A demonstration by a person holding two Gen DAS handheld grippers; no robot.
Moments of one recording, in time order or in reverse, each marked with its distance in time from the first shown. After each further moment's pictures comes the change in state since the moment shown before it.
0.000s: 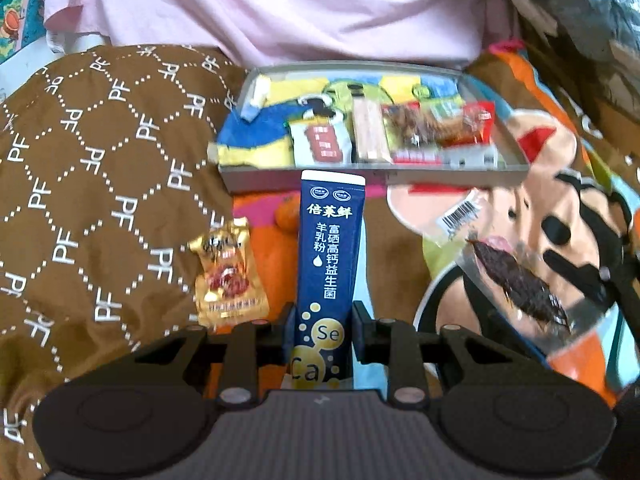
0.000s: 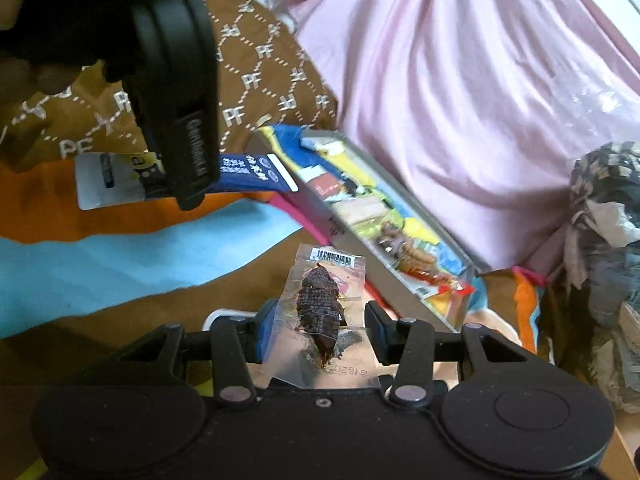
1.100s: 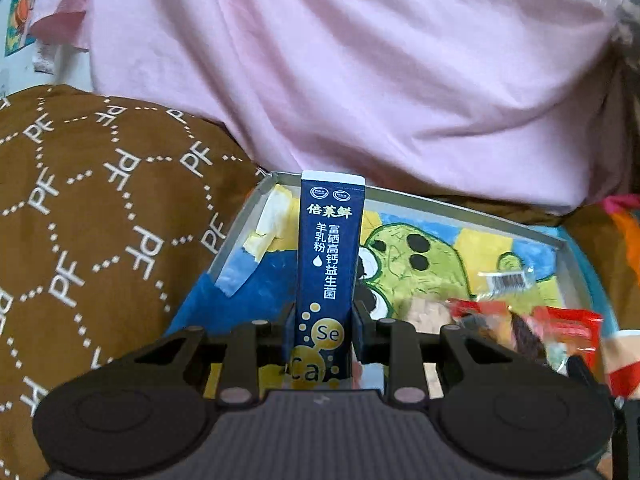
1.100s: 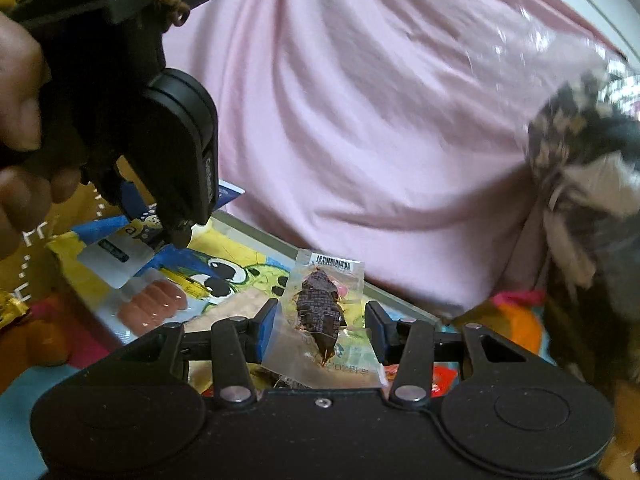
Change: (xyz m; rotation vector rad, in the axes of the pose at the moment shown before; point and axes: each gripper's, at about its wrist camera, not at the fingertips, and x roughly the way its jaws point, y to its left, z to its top) left arm 0.143 0.013 0.171 -0.234 -0.149 0.088; right arm 0.172 -0.102 0.033 0.326 -0.173 -0.153
